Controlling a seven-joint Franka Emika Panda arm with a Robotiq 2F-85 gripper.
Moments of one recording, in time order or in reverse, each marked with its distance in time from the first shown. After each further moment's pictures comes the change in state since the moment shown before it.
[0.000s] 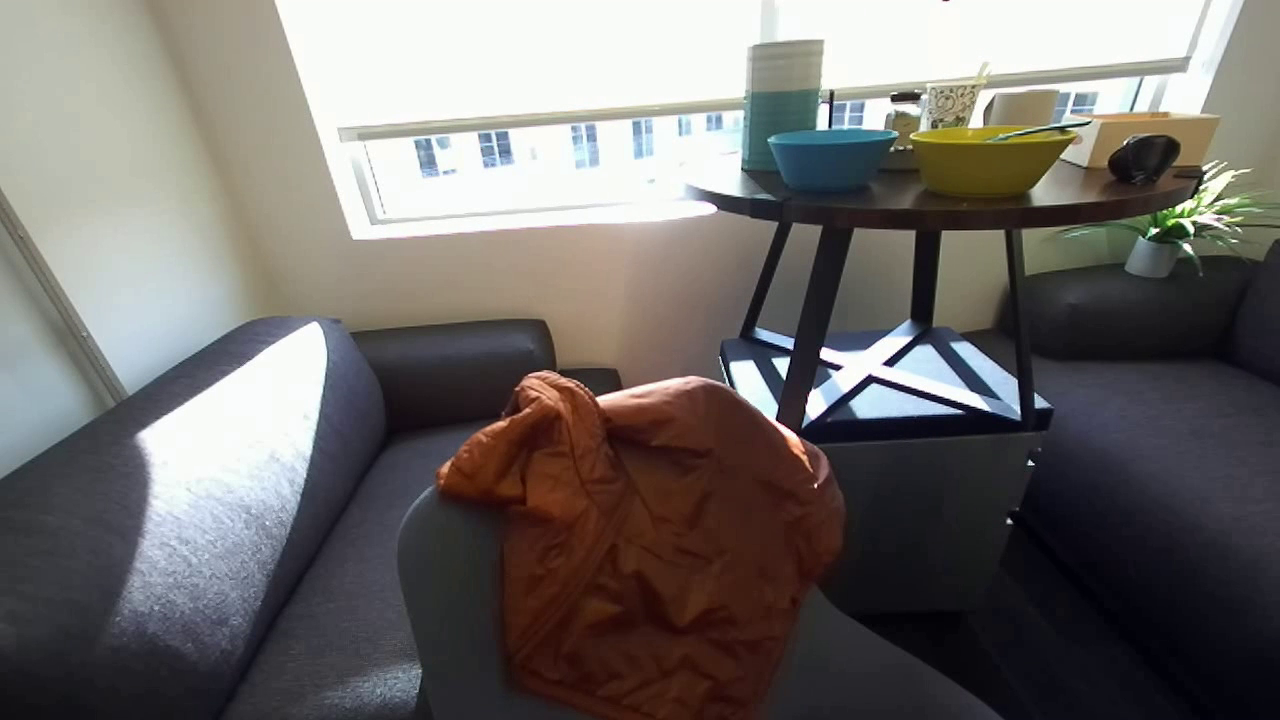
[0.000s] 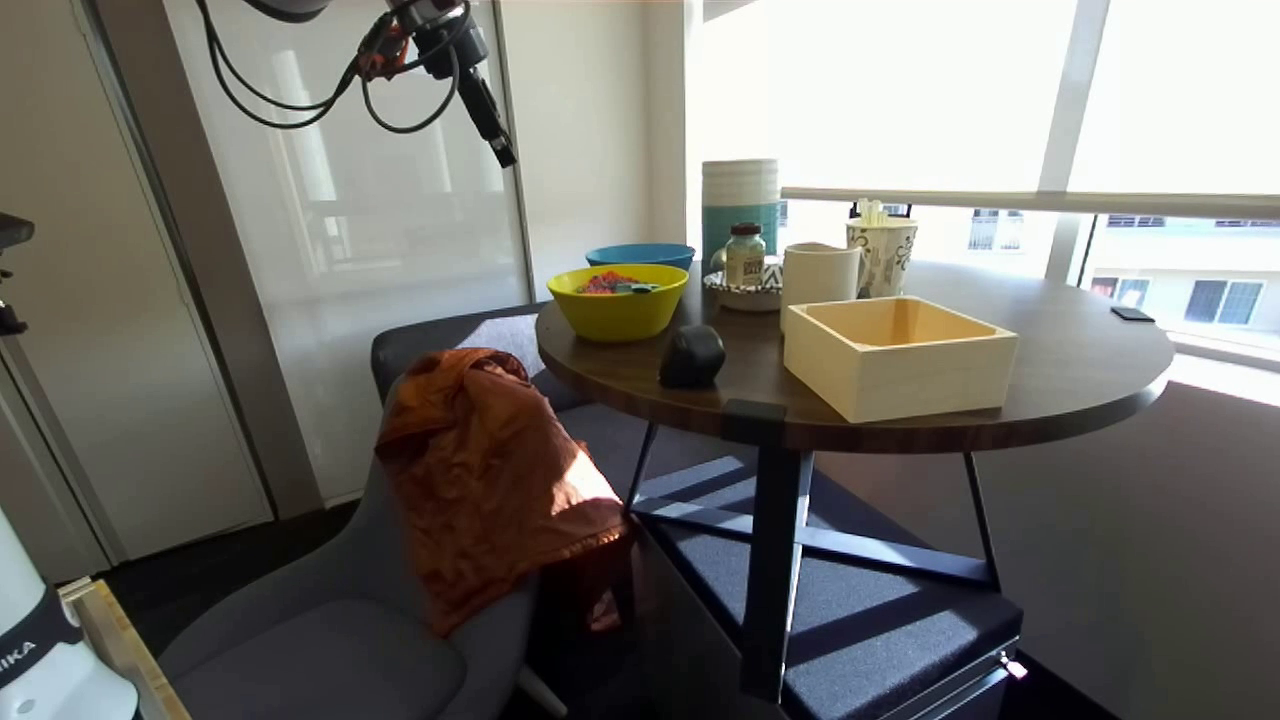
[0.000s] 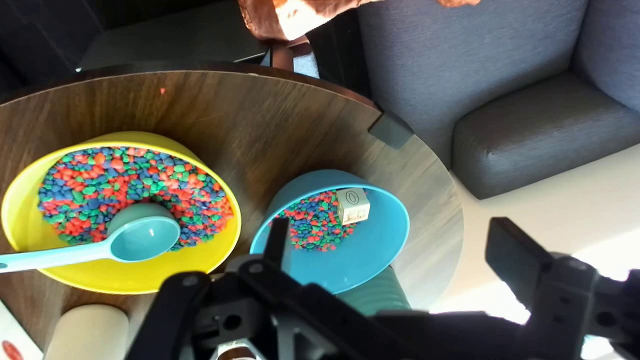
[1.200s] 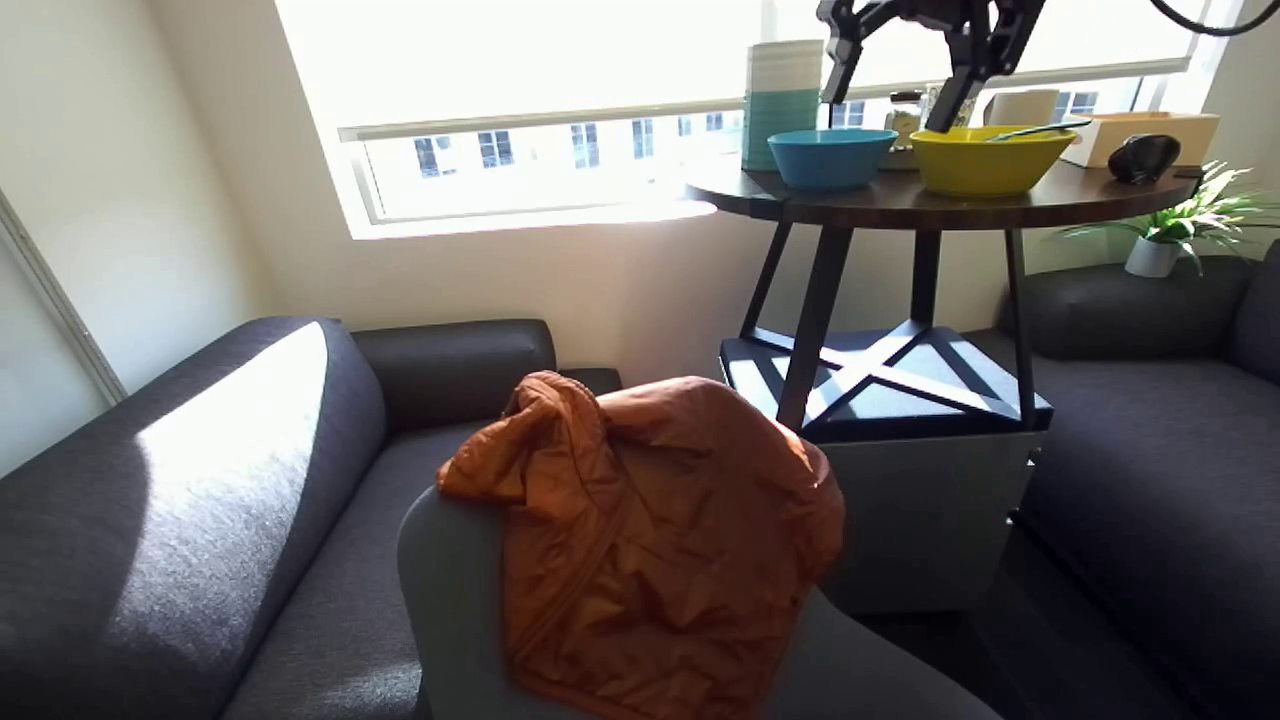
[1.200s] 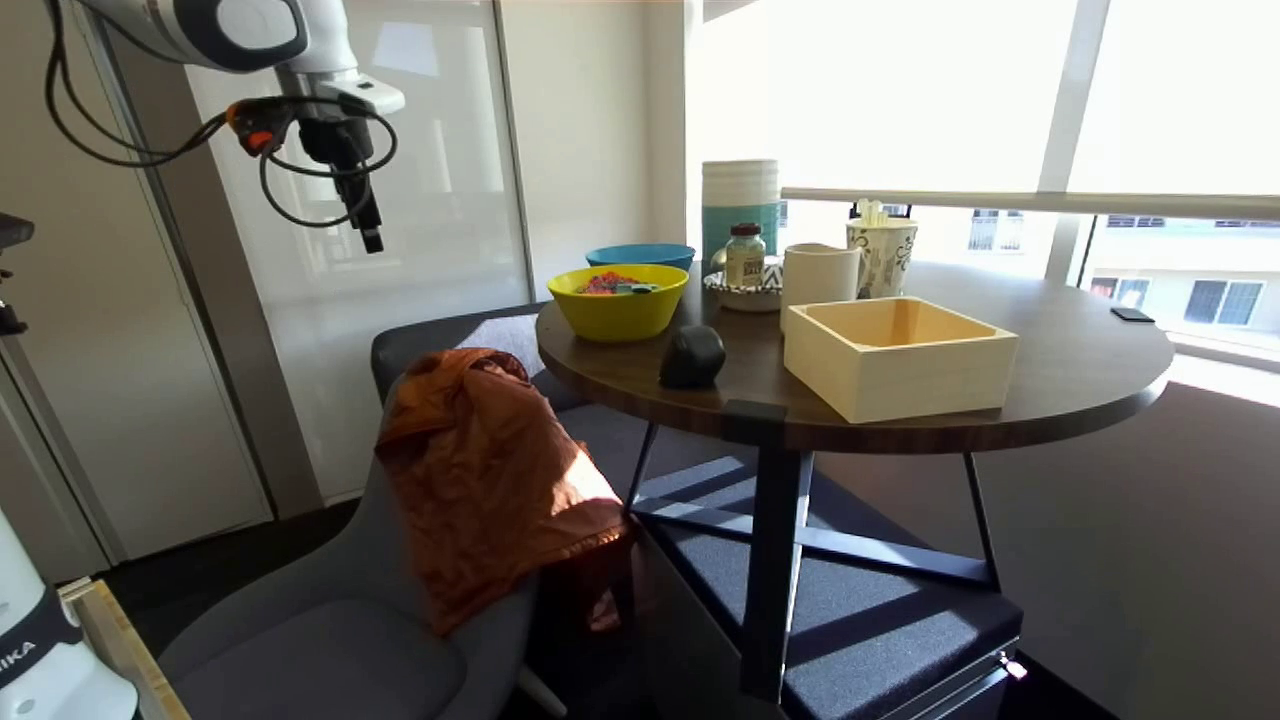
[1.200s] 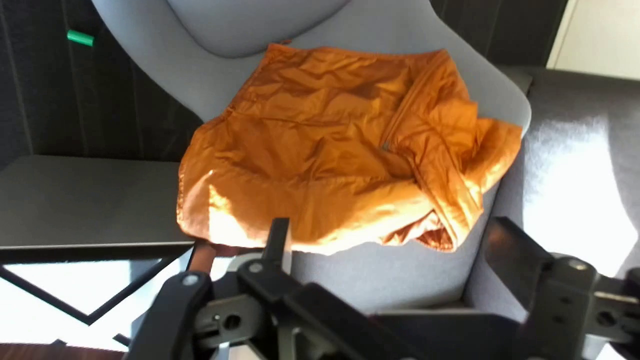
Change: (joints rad) arm 0.212 -0.183 0.010 -0.335 0.336 -0.068 -0.313
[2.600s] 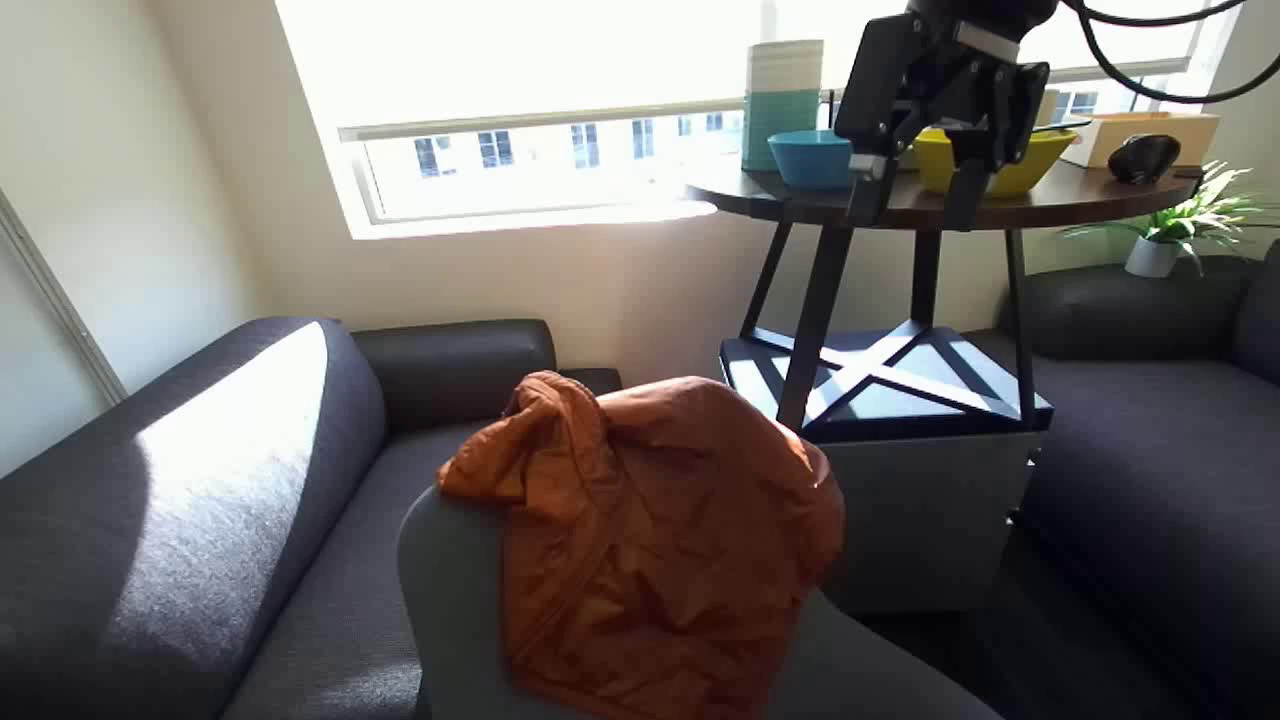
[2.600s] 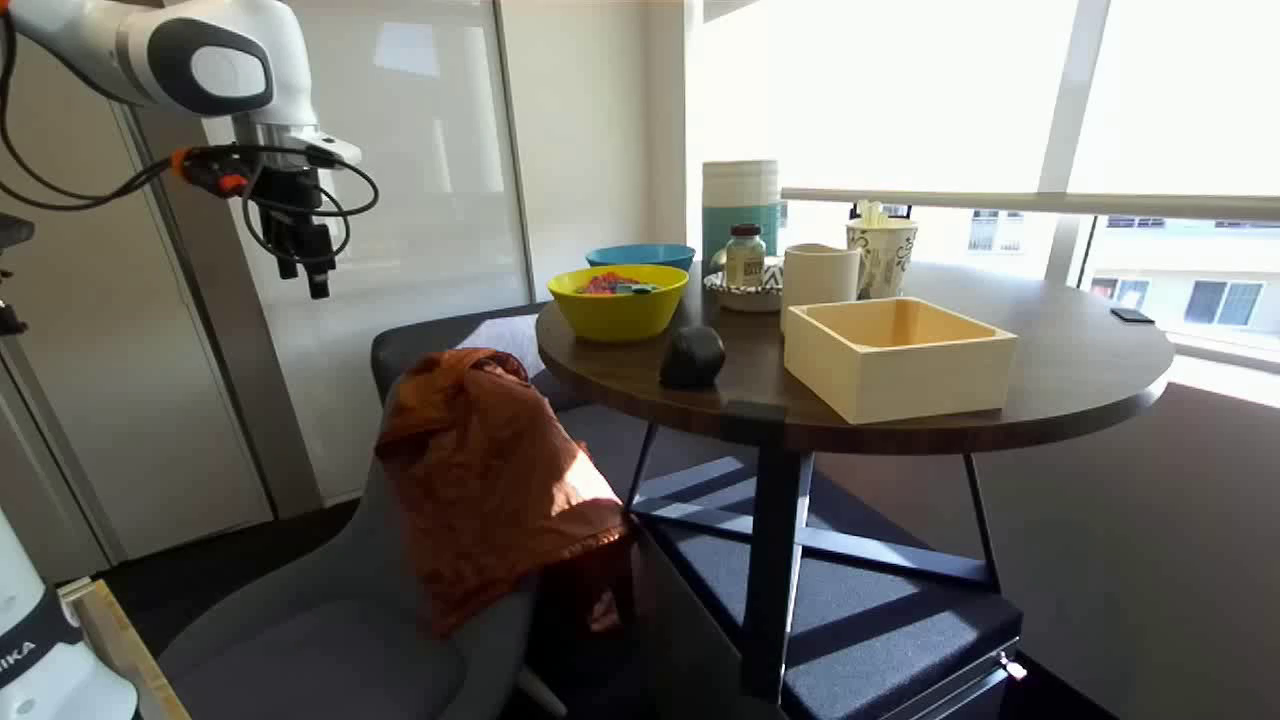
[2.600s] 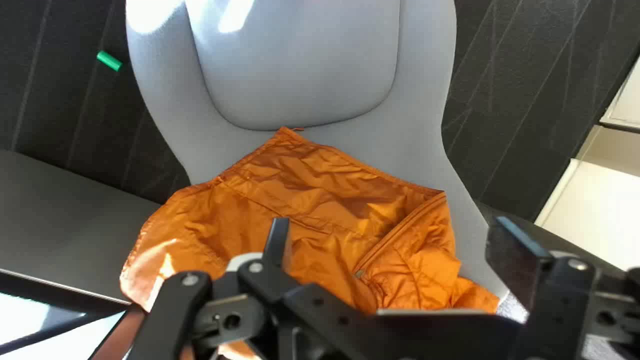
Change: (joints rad) arm 0.131 0.002 0.039 -0.102 0.009 -0.069 -0.187
